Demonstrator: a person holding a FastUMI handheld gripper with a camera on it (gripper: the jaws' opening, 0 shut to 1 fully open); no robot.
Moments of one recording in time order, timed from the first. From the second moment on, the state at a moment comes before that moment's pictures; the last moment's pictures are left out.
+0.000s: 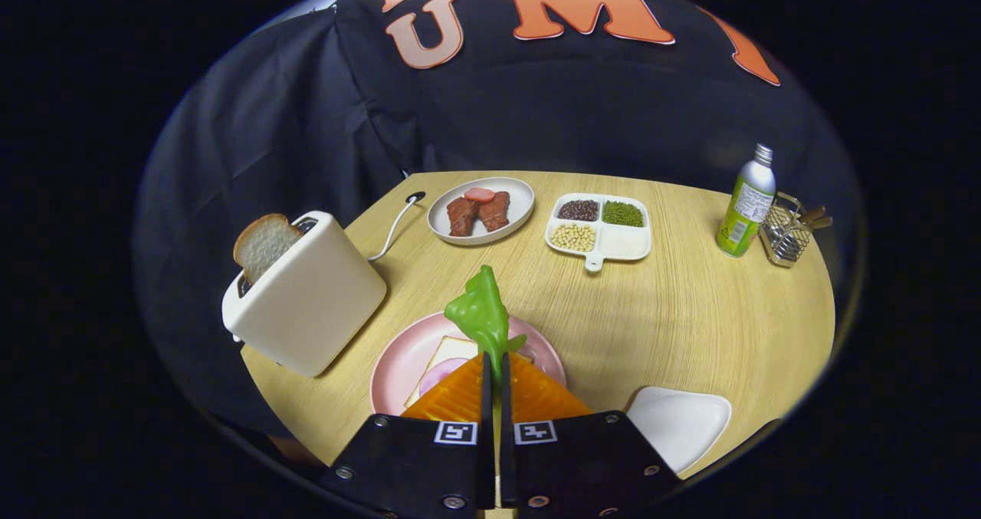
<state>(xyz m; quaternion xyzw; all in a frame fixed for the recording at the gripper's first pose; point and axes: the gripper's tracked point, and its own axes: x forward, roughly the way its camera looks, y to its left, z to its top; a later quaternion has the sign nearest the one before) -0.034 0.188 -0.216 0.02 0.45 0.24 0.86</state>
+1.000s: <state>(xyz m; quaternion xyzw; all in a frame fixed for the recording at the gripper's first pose) -0.065 0.244 -0.259 -0.02 0.51 0.27 0.82</state>
